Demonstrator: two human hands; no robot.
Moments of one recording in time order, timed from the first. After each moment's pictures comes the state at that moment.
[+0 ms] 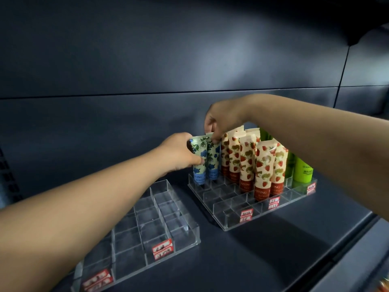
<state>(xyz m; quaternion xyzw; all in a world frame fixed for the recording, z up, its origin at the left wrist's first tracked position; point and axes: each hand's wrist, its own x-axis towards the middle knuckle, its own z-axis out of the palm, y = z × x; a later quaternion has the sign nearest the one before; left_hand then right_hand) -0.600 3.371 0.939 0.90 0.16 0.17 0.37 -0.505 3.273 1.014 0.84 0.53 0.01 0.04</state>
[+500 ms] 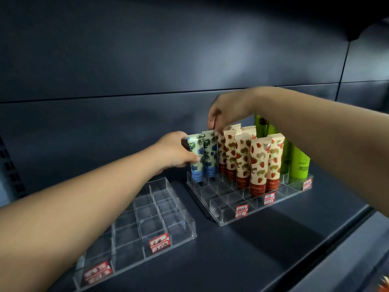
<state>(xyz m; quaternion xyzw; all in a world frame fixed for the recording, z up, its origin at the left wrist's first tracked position) -0.604 3.368 0.941 0.87 0.18 0.16 0.43 -0.497 3.257 1.022 0.85 0.53 0.00 -0.02</state>
